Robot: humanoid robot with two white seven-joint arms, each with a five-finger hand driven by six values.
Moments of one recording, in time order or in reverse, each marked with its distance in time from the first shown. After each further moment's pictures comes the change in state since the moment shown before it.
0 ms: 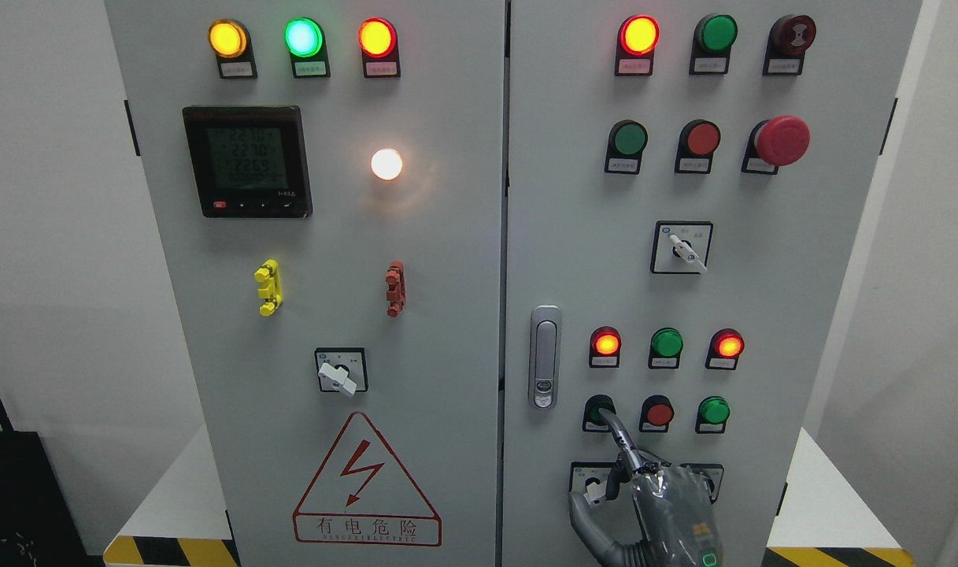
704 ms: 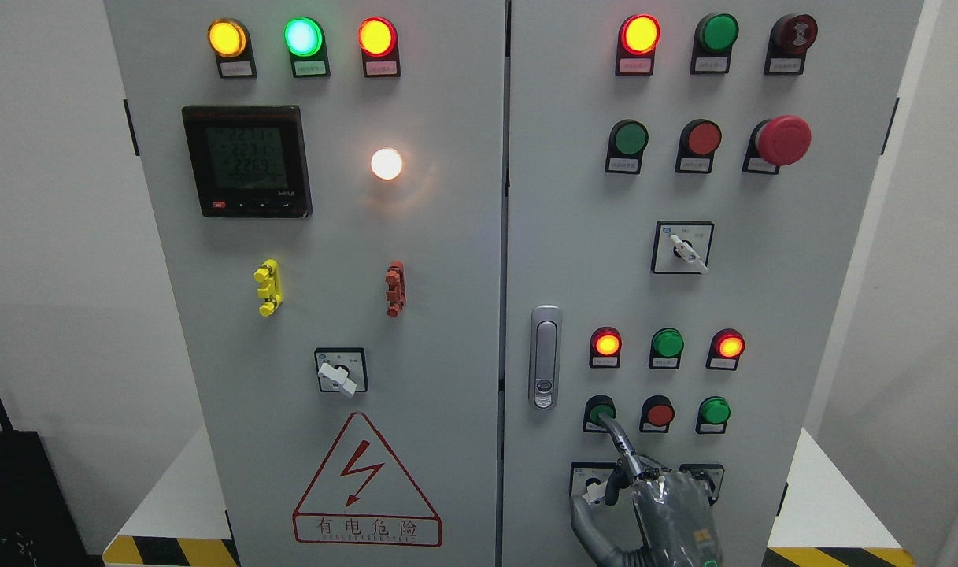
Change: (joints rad) left arm 0.000 0.000 0.000 0.000 0.000 0.000 0.000; right arm 0.044 0.001 0.014 -0.047 -0.055 -0.006 0.013
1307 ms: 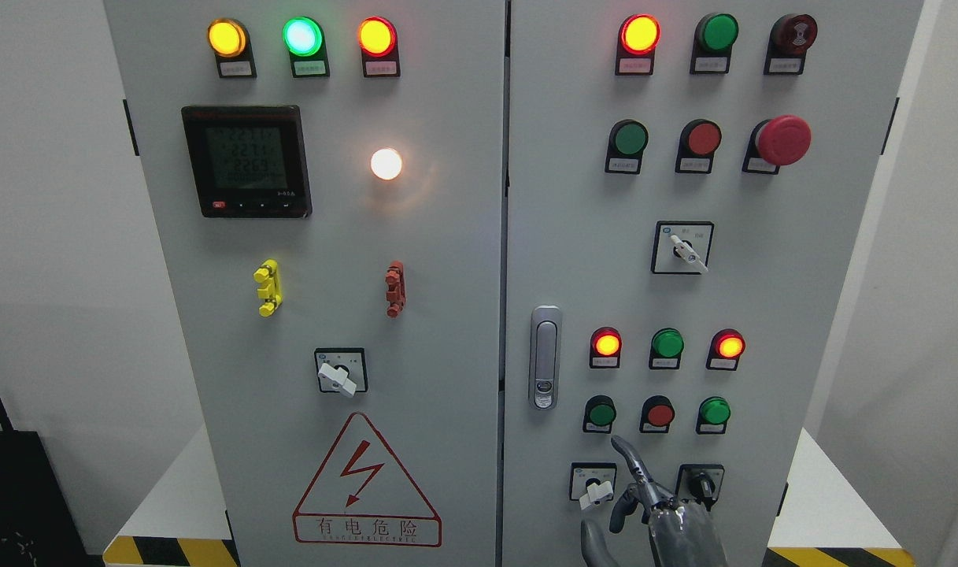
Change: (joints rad) left arm 0.000 0.000 0.000 0.000 0.000 0.000 0.000; right arm 0.121 0.000 0.017 -0.099 -0.182 -0.016 0.002
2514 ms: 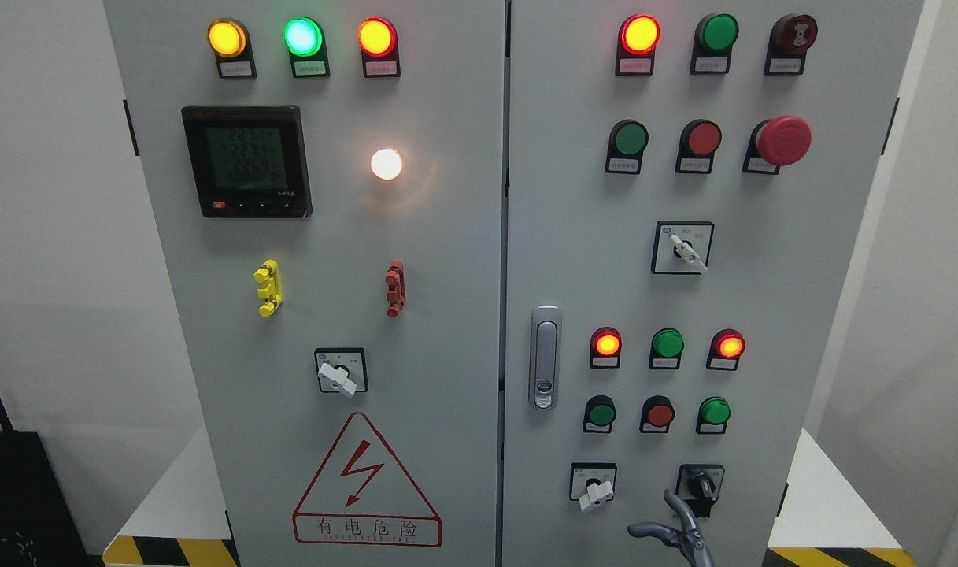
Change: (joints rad) left arm 0.000 0.000 0.000 0.000 0.000 0.000 0.000; right arm 0.192 -0.002 0.084 -0.107 -0.471 0.016 0.024
